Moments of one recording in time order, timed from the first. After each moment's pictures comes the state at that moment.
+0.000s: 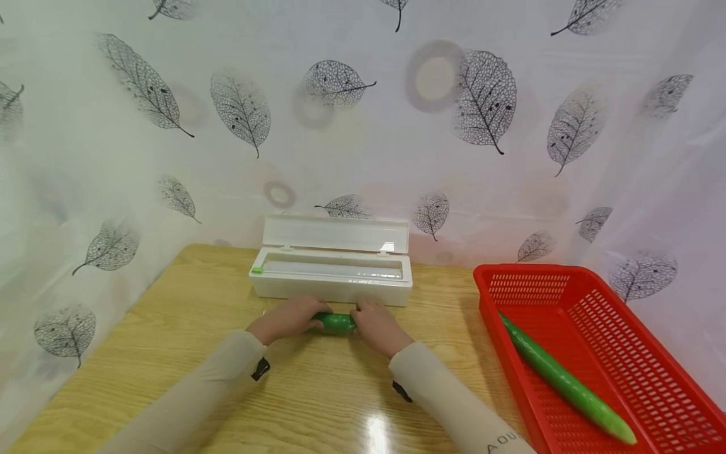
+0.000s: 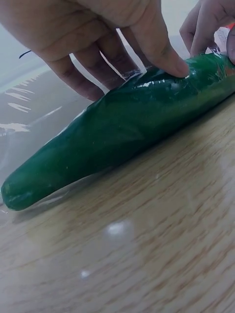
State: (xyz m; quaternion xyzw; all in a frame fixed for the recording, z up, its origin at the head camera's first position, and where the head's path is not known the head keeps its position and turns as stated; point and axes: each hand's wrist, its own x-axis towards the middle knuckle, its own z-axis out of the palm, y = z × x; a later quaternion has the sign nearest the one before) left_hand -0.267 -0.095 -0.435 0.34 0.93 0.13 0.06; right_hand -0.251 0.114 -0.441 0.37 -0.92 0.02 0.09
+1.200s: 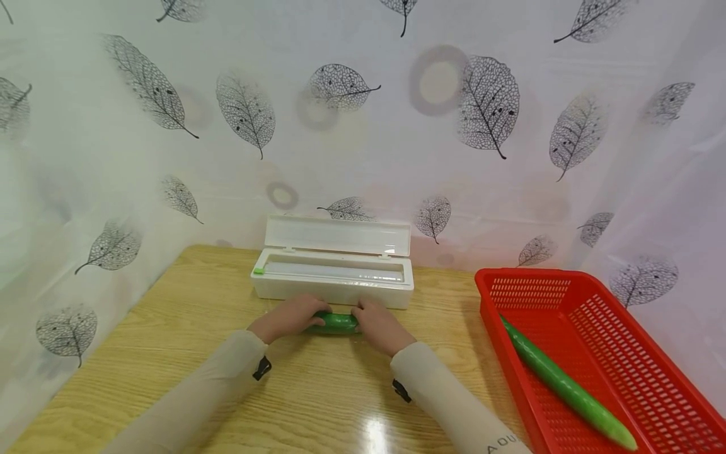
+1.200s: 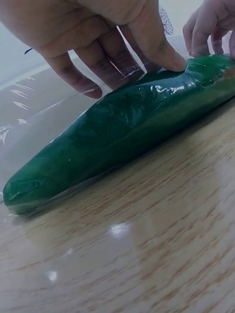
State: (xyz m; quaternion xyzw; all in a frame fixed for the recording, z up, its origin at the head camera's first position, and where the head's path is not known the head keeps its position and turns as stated) left_hand -0.270 -0.097 -0.433 0.34 0.93 0.13 0.04; right_hand -0.255 0.114 -0.438 0.37 -0.93 0.07 0.03
